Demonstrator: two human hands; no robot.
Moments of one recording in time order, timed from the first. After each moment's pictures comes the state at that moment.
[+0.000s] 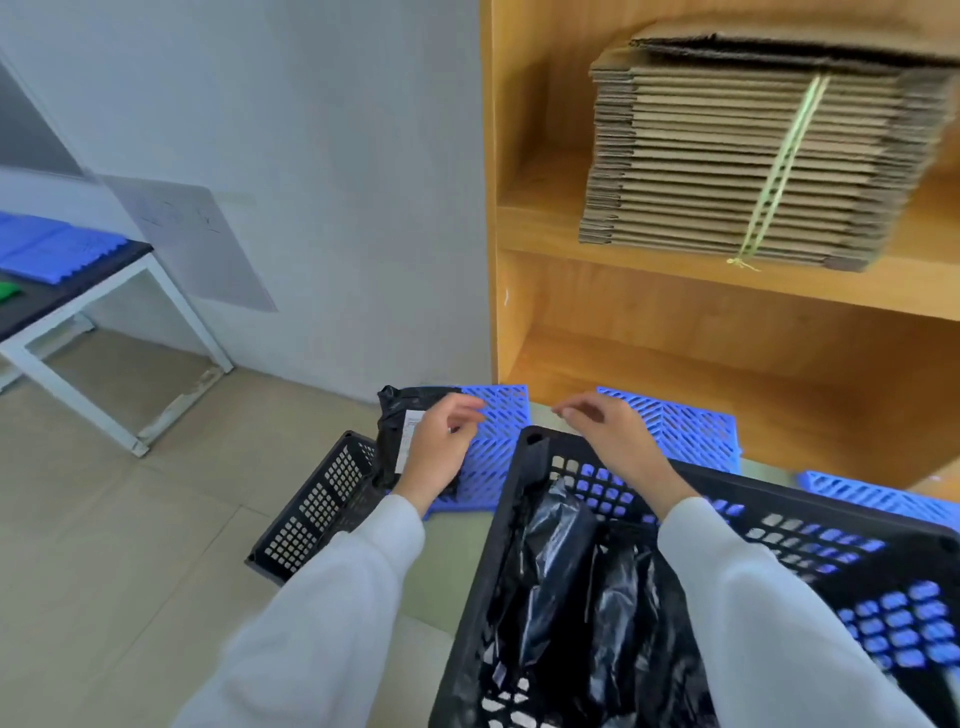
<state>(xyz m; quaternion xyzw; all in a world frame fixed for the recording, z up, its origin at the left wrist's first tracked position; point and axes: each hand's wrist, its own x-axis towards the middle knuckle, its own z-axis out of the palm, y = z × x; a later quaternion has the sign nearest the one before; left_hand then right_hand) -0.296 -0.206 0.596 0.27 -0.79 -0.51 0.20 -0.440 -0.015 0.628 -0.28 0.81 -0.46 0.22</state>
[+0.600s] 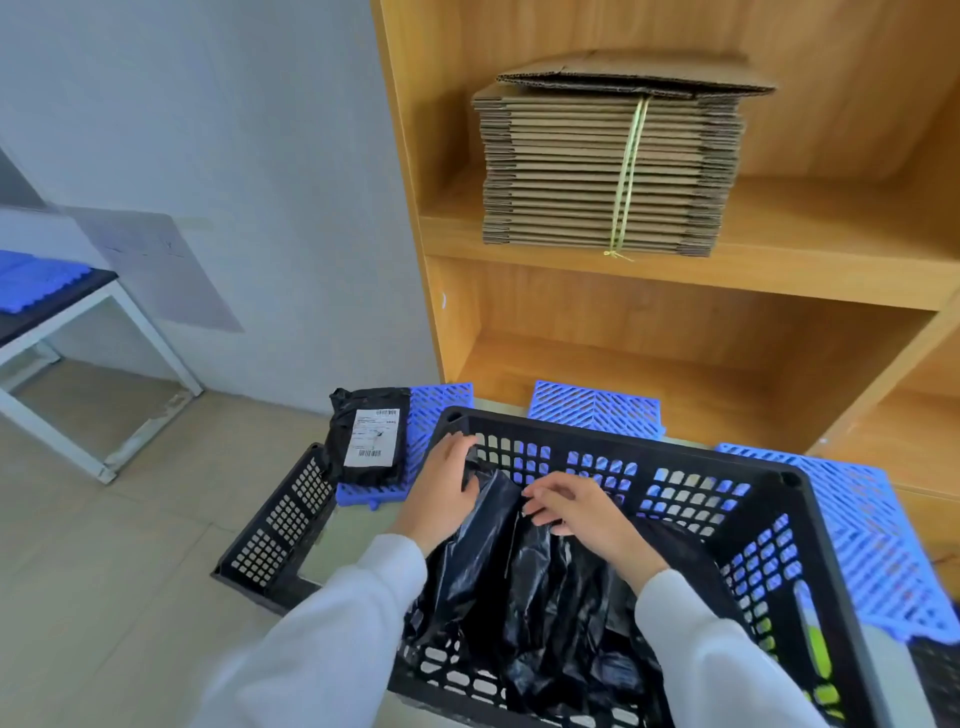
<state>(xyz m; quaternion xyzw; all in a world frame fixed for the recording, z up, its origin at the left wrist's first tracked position) -0.285 -0.072 0.572 0.20 -0.93 -0.30 0.08 -0.387 0.128 0.594 -0.21 0.75 -0.50 0.38</state>
